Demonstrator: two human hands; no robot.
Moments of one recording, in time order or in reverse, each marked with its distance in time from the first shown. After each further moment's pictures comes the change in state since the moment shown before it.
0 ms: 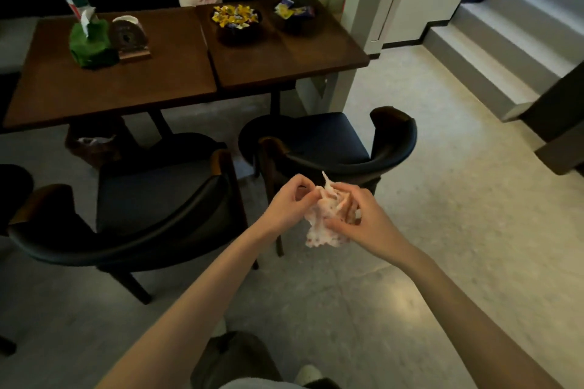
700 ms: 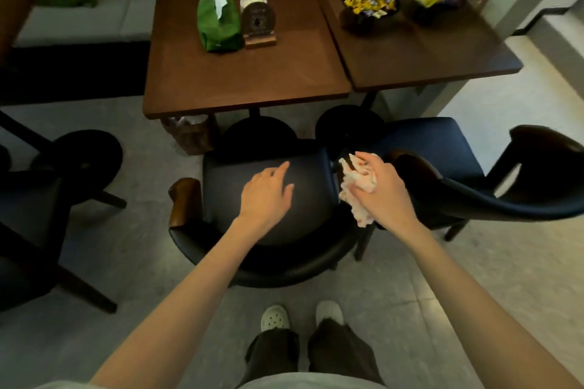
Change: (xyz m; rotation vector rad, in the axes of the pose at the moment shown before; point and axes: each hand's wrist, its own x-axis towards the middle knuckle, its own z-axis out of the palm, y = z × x) left_hand -0.014 -0.147 -0.357 0.874 0.272 -0.186; right_hand 0.203 -0.178 0.241 -0.157 0.083 0.063
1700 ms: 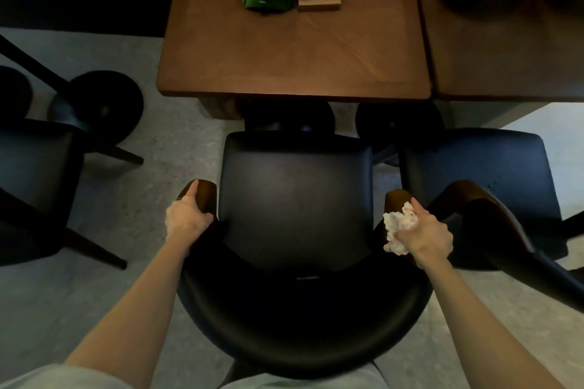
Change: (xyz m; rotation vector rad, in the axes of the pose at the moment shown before) left_hand 0.061 -0.219 0.050 -0.116 -0.162 -0.858; right_hand 0.131 0.093 0.093 -0.556 -0.244 0.561
